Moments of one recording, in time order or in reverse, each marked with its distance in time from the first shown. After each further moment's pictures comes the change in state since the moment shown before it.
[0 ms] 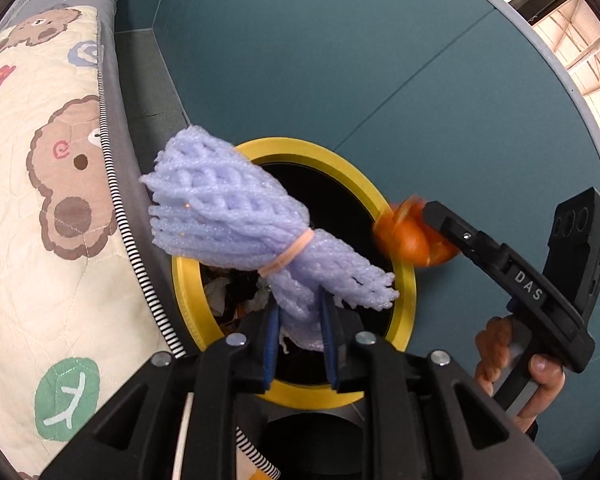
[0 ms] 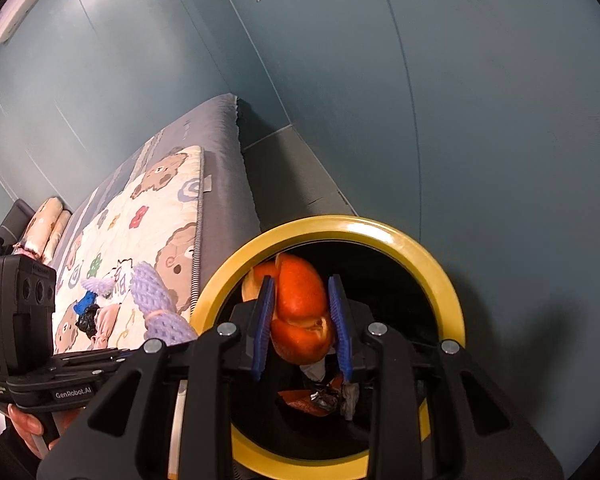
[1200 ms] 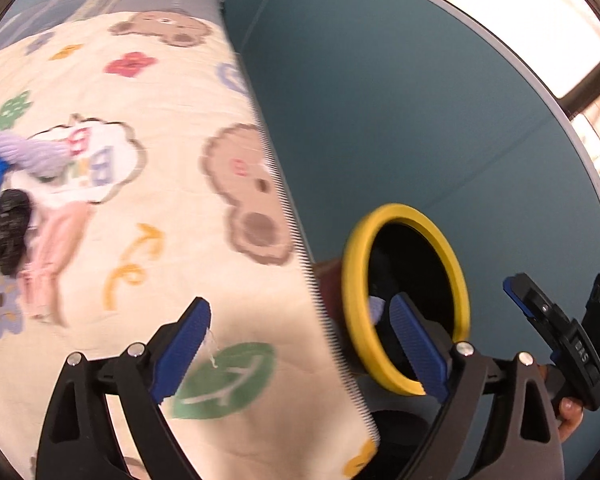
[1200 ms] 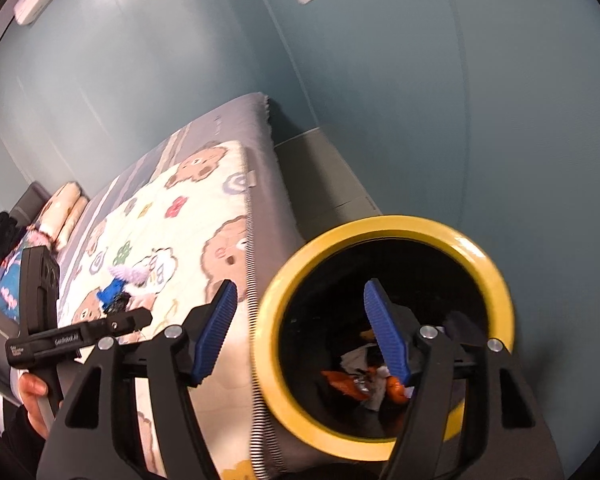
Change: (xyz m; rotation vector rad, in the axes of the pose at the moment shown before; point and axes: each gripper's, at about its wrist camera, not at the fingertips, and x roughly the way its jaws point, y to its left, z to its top) left arm -0.114 0.116 -0.020 -0.195 -0.167 0.165; right arm -0.022 0.084 -0.013 -0.104 0.009 0.069
